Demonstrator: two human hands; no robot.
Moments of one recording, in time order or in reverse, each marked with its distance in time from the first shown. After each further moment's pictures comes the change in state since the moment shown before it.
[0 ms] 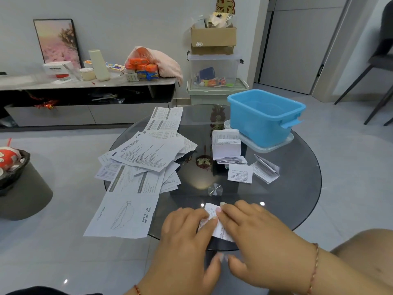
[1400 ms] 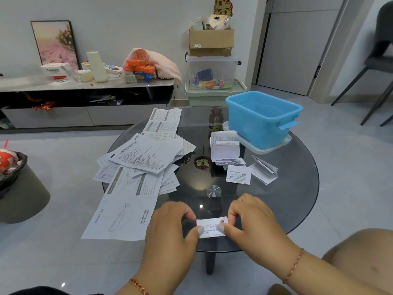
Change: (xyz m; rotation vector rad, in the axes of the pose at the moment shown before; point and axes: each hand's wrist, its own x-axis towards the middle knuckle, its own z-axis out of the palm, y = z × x) left_hand 0.015 -0.009 -0.012 -0.241 -0.106 -0.542; right_hand 0.015 0.003 0.008 0.474 0.013 0.483
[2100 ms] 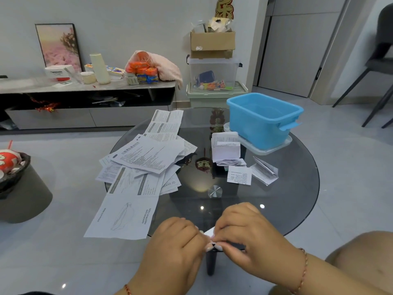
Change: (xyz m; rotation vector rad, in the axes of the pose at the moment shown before) left_hand -0.011 -0.021 0.001 0.214 0.150 0.749; right_hand -0.008 0.009 0.005 -0.027 0.098 -0.669
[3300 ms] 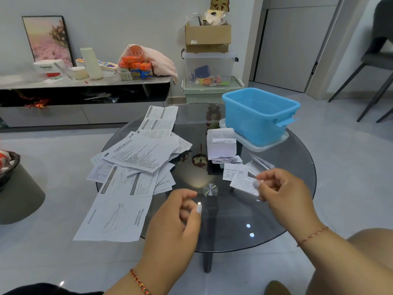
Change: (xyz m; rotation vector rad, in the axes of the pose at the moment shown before) left_hand 0.049 0.022 -0.015 -0.540 -0.017 -0.849; right_hand 0.007 0.053 -0.031 0.309 0.475 0.947
